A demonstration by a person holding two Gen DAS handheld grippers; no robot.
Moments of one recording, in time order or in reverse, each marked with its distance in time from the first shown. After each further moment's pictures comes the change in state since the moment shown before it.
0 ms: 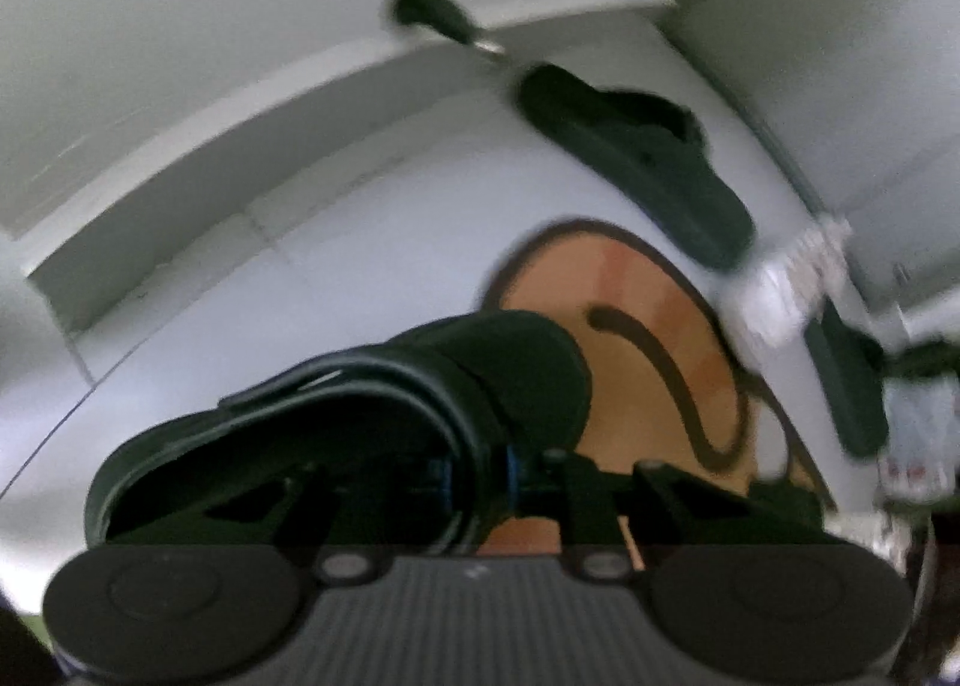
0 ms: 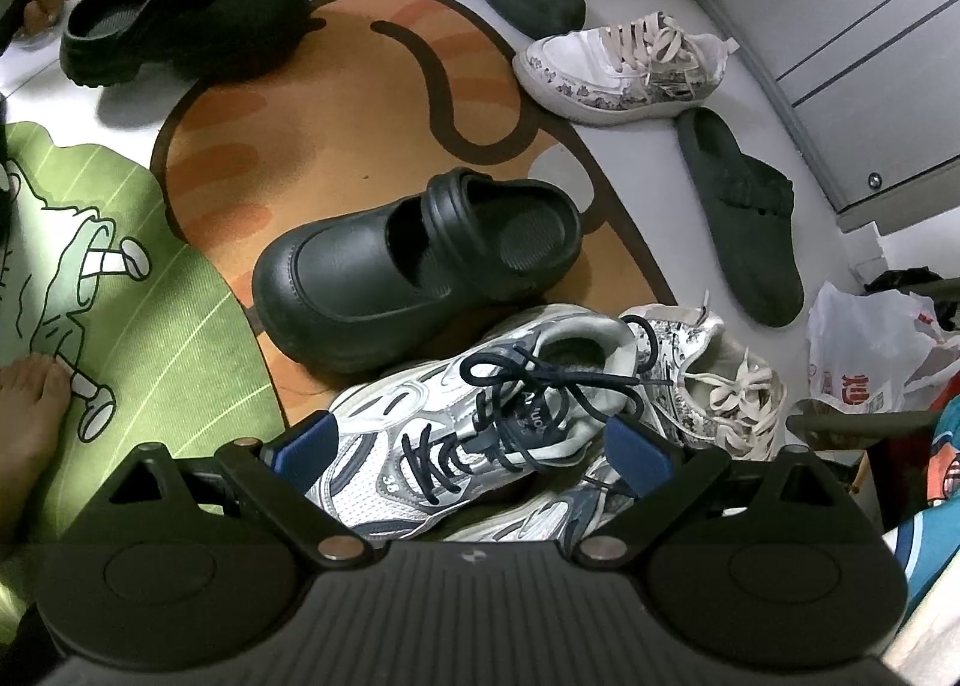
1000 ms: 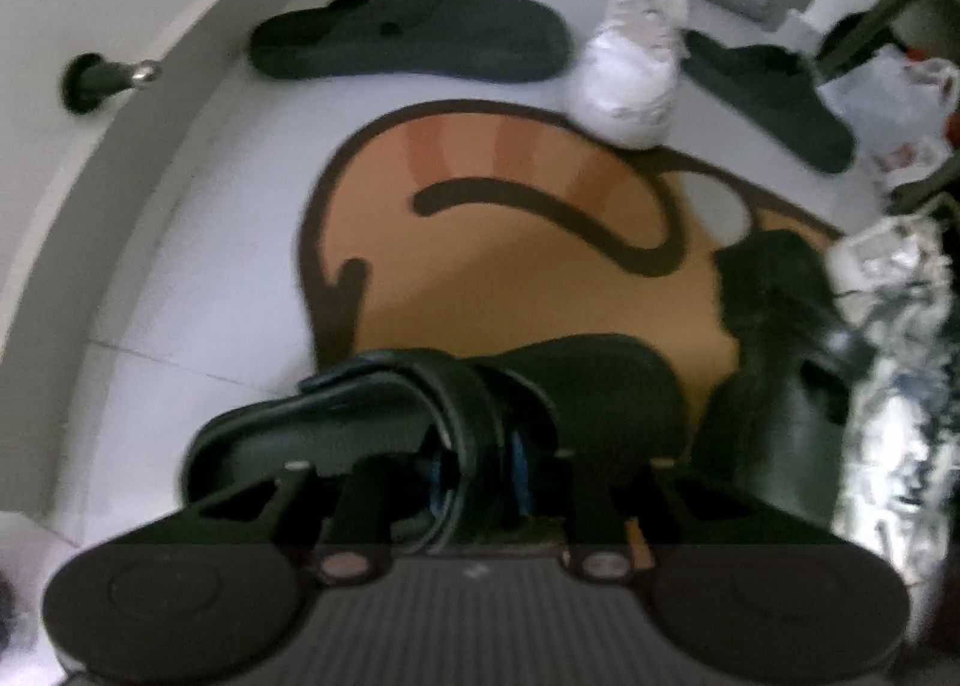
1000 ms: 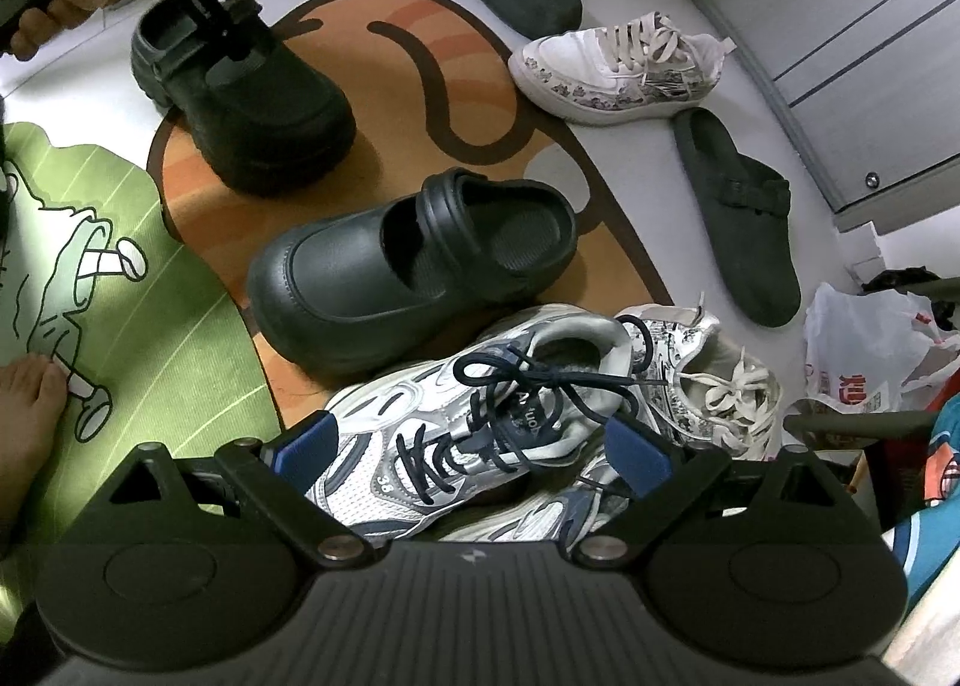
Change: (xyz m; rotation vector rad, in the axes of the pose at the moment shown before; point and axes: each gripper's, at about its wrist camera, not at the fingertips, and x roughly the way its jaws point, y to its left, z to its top) left arm 0.029 -0.081 -0.037 0.522 0.116 0.121; right arm -0.001 0.000 0.001 0.004 -0.004 -0.006
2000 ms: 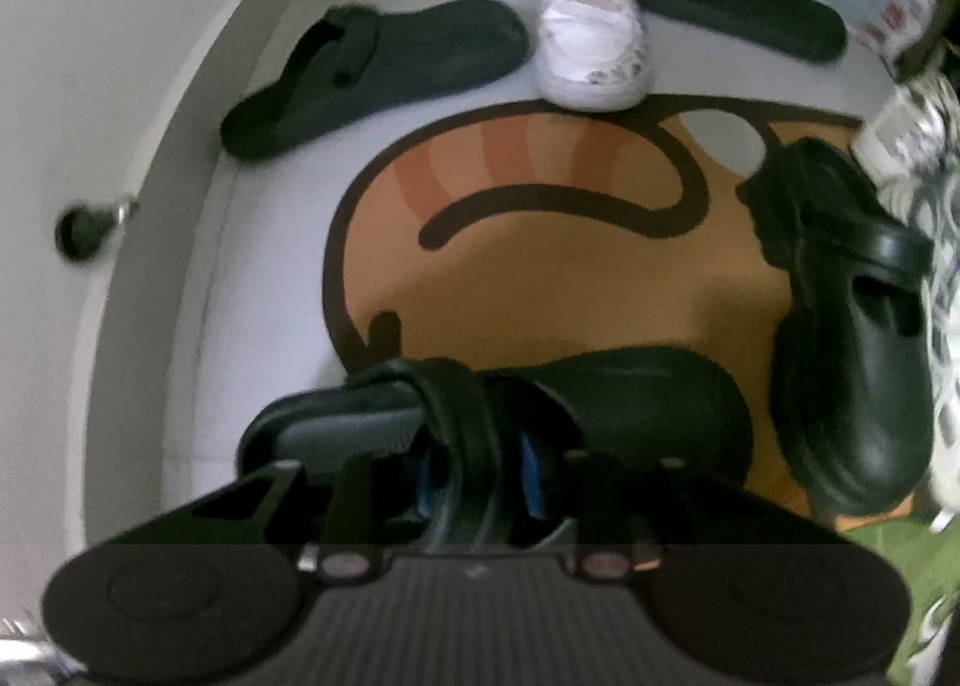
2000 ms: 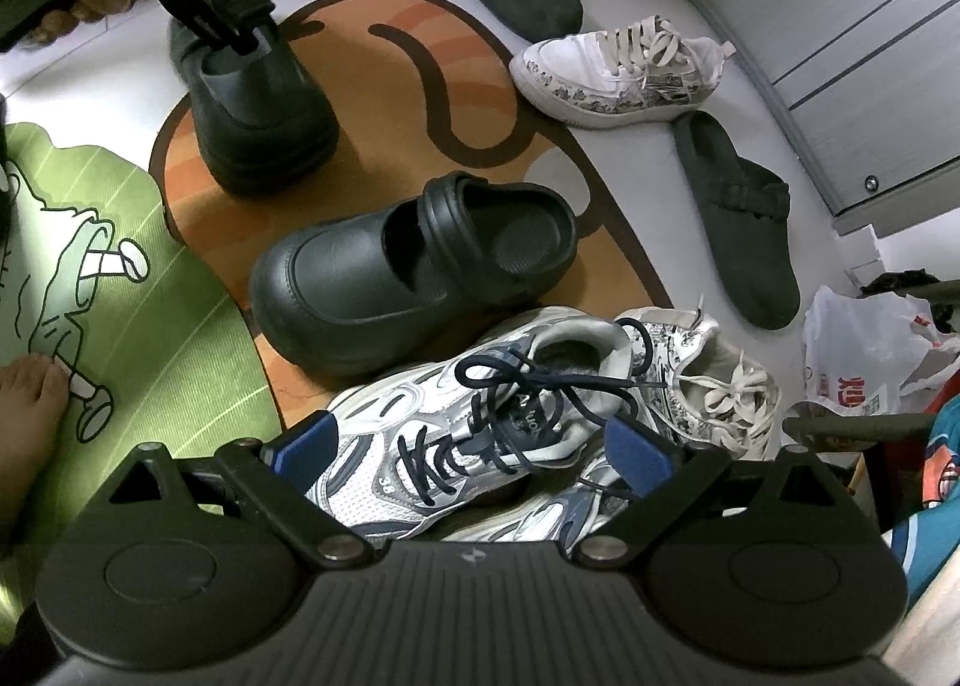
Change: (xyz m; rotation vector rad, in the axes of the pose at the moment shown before) left arm 0.001 -0.033 0.012 0.363 -0.018 0.145; right arm -0.001 -0.001 0.000 -0.007 0.001 0.002
